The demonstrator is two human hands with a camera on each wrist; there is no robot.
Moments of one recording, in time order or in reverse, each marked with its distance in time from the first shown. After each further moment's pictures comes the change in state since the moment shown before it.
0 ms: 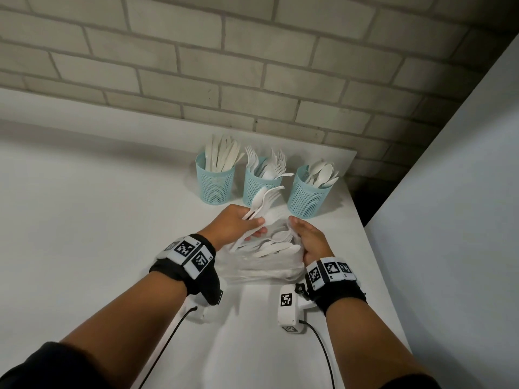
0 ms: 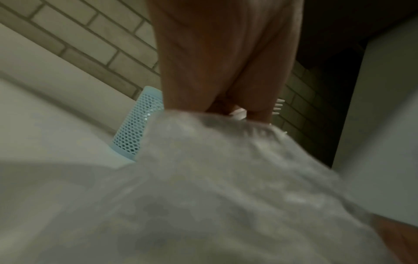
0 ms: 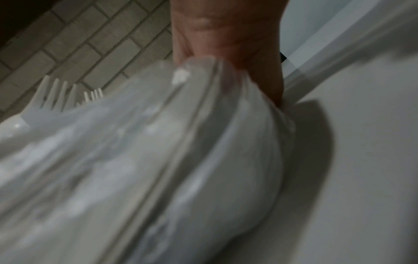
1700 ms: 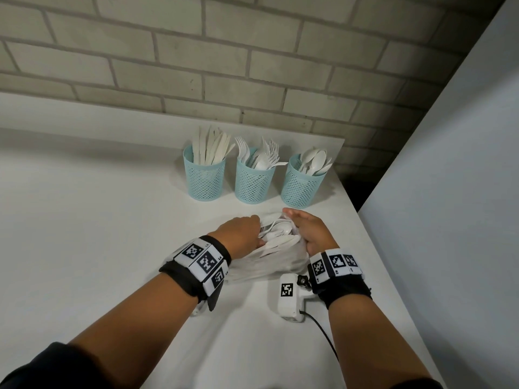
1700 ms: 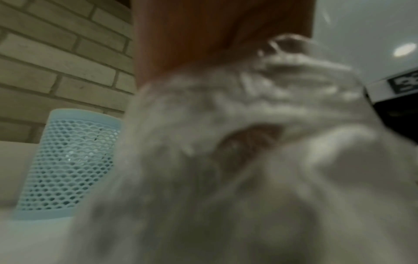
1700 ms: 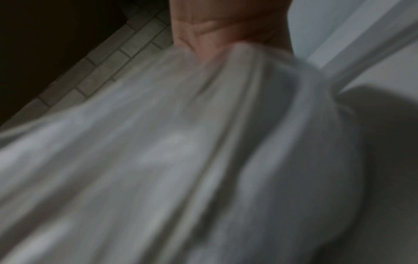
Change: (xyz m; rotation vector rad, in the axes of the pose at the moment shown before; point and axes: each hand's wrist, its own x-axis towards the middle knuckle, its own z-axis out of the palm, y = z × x) left_hand 0.011 -0.016 0.022 1.147 -0.169 0.093; right_hand -0.015 -0.012 0.009 -0.192 0.063 -0.093
